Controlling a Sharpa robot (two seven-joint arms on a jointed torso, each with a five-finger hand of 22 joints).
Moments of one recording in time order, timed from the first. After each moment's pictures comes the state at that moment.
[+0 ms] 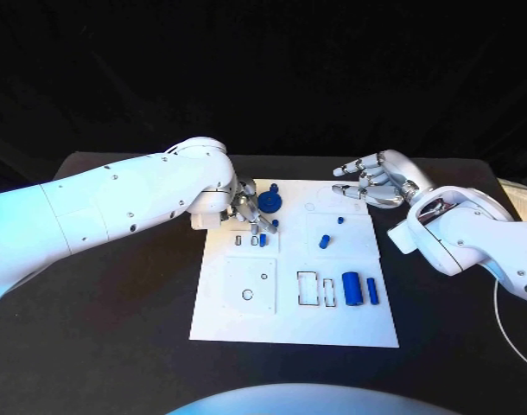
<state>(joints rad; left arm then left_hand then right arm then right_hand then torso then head) 1.34 -0.50 -0.05 1.28 -1.01 0.33 -0.65 1.14 -0.06 0.02 0.29 0.05 1.03 0.05 0.39 0.70 1.35 -0.02 1.22 1.16 1.47 -0.07 1.57 1.31 0.04 1.47 0.04 1.46 1.31 1.04 -0.94 0.15 1.63 -1.01 -0.48 -0.01 1.34 -0.07 0.17 0.05 0.33 0.96 0.15 0.08 0.08 1.34 0.06 1.08 1.21 1.47 -0.01 1.42 1.31 0.04 1.41 0.10 1.46 1.31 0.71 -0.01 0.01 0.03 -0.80</state>
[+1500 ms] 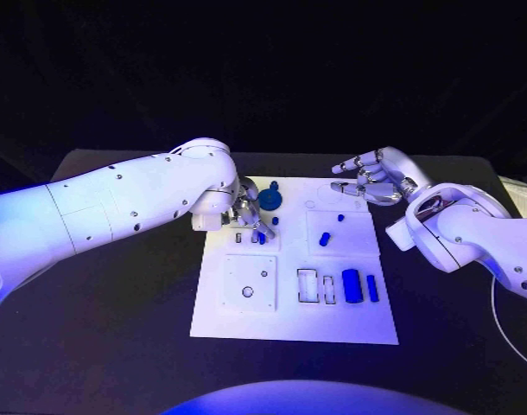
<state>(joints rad) 1.33 -0.49 -0.05 1.27 -0.99 0.38 -0.66 1.19 -0.01 0.05 0.27 0.05 1.01 0.04 0.43 0.76 1.36 -0.03 1.23 1.17 1.47 -0.08 1.57 1.31 0.04 1.47 0.03 1.46 1.31 1.04 -0.93 0.15 1.62 -1.01 -0.48 -0.01 1.34 -0.07 0.17 0.05 0.33 0.96 0.15 0.08 0.08 1.34 0.06 1.08 1.21 1.47 -0.01 1.41 1.31 0.04 1.41 0.10 1.46 1.31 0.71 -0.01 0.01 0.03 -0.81</state>
